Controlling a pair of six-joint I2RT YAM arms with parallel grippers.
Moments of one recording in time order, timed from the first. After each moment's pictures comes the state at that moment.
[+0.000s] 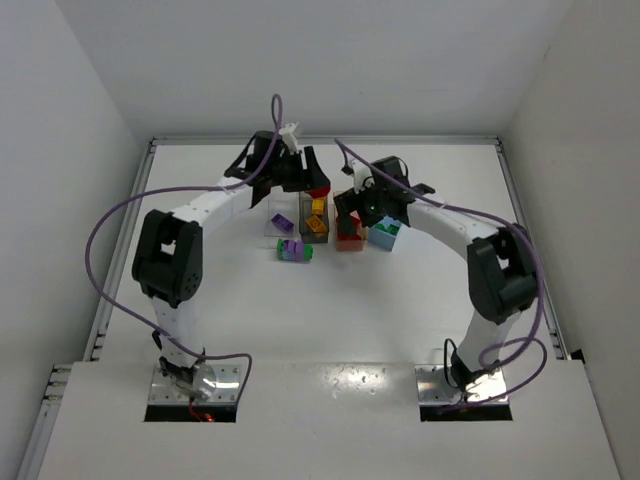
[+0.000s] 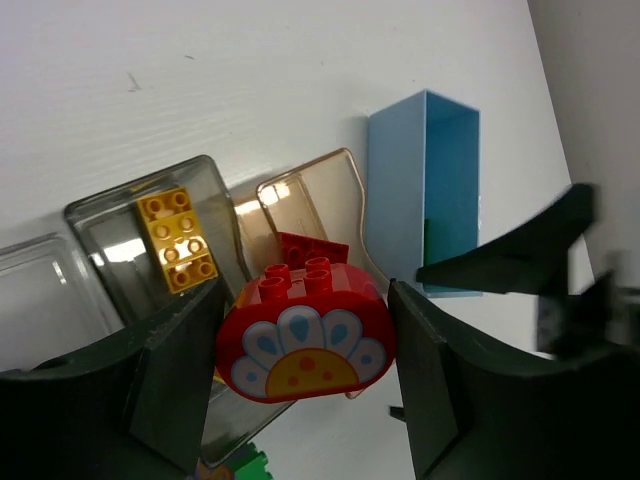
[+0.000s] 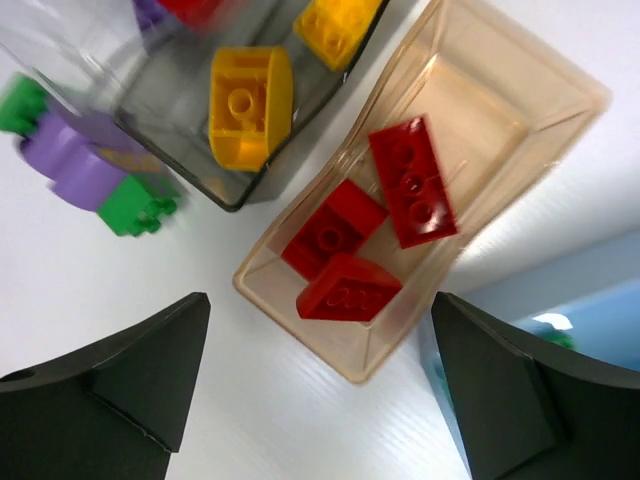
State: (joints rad) left arm -0.36 1.87 1.44 -0.07 0.36 -0.48; right arm 0.43 1.82 1.23 -0.27 -0.29 -0.08
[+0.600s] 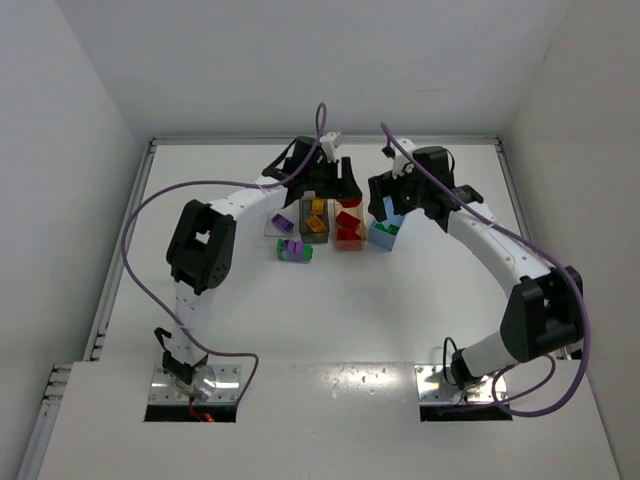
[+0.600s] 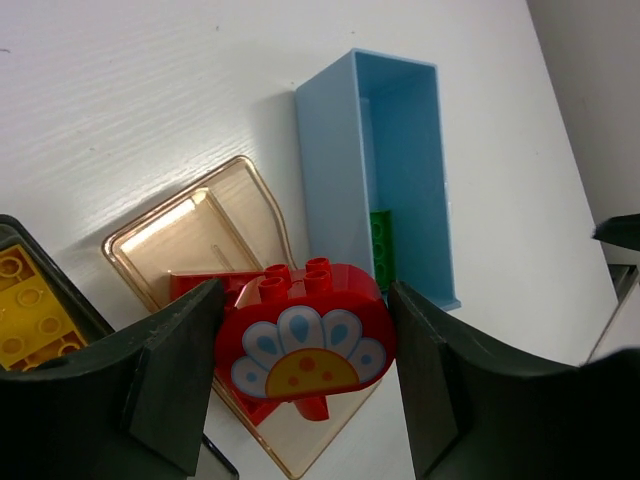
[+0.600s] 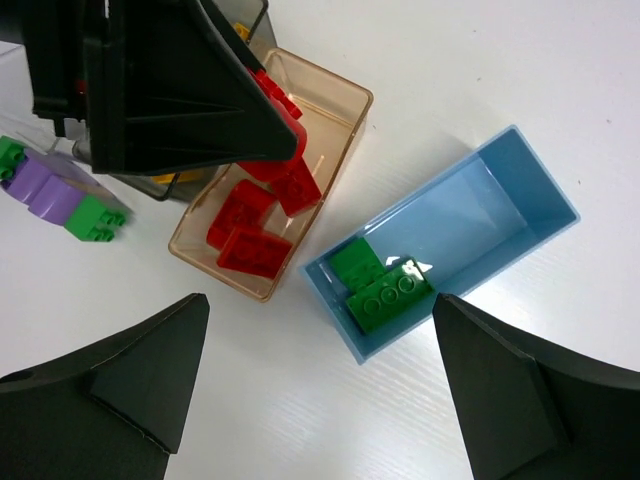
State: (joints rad) left arm -0.51 2.10 1.66 -0.10 0.39 -0.45; right arm 0.31 1.50 1.15 -0.32 -0.19 -0.08
